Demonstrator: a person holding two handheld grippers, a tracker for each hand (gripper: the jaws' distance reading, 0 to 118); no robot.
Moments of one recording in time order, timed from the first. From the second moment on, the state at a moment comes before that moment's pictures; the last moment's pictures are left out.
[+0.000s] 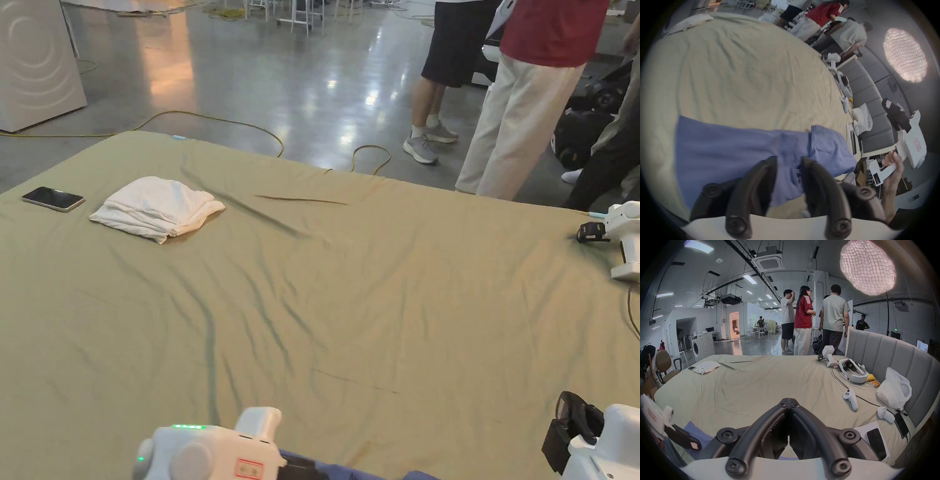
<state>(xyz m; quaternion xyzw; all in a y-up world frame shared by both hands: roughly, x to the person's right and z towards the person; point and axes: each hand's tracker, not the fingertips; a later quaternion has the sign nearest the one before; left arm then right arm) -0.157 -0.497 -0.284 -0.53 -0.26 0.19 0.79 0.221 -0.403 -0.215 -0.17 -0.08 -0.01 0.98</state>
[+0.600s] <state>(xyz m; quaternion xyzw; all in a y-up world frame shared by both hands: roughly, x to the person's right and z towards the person) -0.314 -0.561 -0.293 -0.55 -0.25 0.34 0.72 0.217 -0.376 -0.216 -0.11 -0.09 0.00 0.99</state>
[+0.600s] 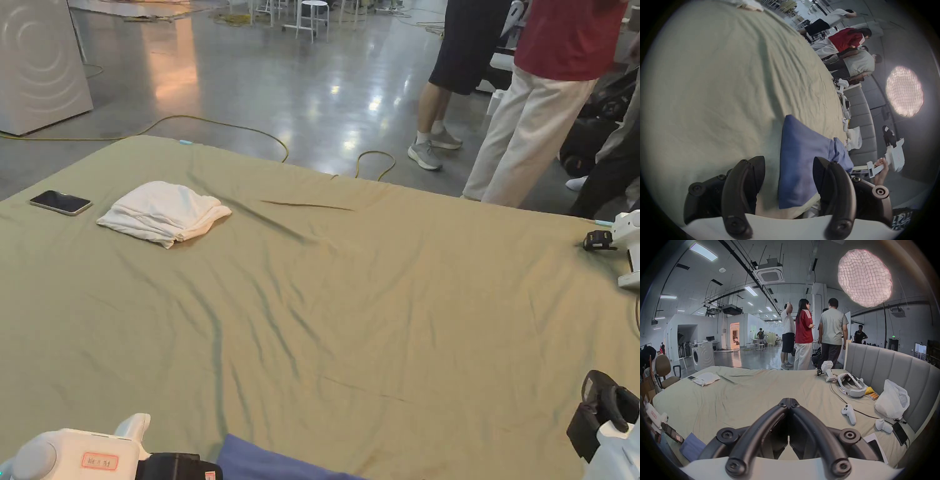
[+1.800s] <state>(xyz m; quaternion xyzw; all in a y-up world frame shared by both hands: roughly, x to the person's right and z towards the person) -0.335 -0.401 -0.288 -0.50 -0.12 0.15 0.84 0.221 -0.386 -0.214 -0.13 -0.08 0.01 0.99</state>
